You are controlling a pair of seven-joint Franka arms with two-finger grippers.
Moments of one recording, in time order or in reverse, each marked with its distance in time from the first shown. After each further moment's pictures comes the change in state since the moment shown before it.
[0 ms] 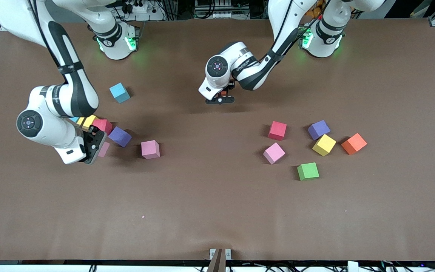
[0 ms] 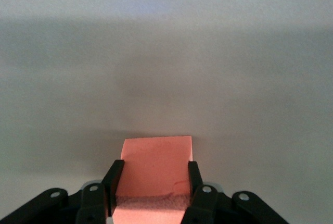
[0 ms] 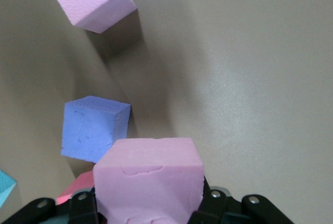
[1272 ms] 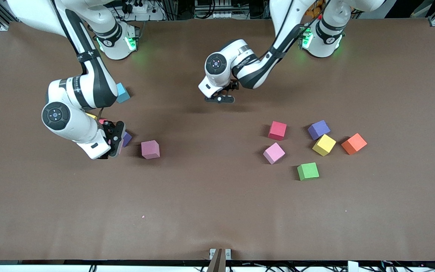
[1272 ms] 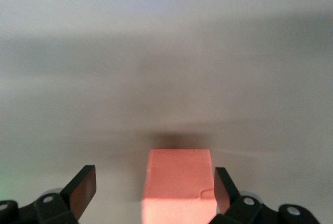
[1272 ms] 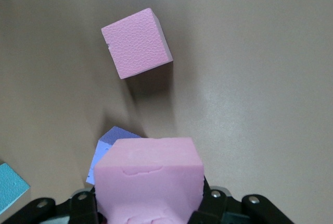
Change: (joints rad) left arm 0.039 -0.054 0.015 0.053 0.039 -0.160 0.083; right arm 0.116 -0.019 0.006 0.026 -0.014 -0.021 -0.052
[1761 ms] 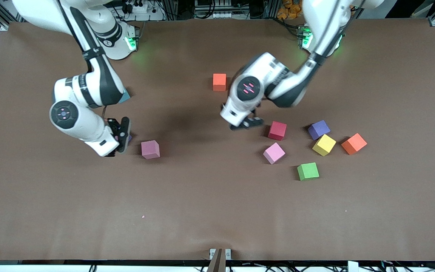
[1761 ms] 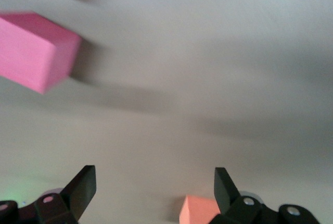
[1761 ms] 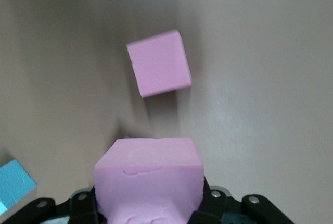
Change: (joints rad) left arm 0.268 -0.039 0.011 0.132 0.004 -0.152 0.006; right arm 0.060 -0.002 0.006 0.005 0.000 -0.030 -0.034
